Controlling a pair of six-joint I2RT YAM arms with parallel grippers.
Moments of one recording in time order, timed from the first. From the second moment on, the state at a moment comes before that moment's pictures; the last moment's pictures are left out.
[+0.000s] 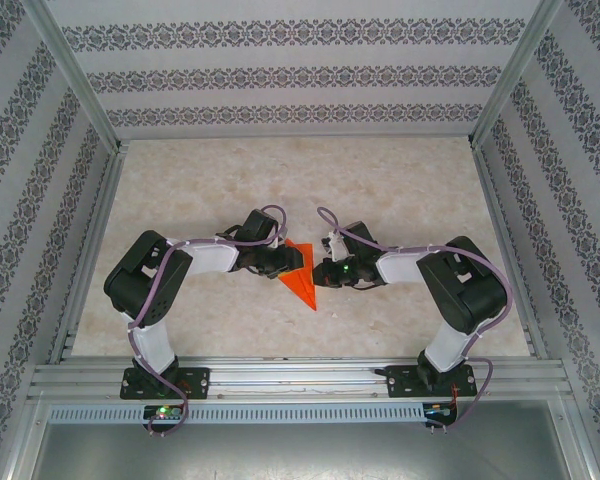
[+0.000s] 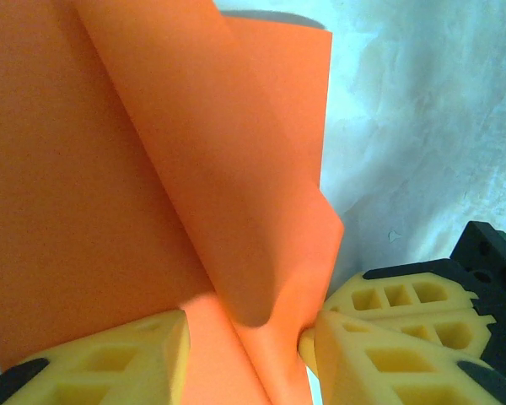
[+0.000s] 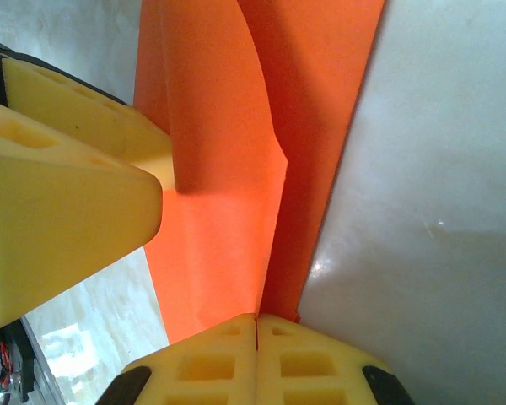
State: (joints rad) left arm -0.55 1.82 0.92 -0.07 0.50 -0.81; right arm 0.51 1.72 0.69 0.05 -0.63 0.54
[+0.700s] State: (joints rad) left arm -0.55 1.82 0.92 -0.07 0.50 -0.81; right arm 0.54 1.71 0.69 0.05 -0.61 0.54
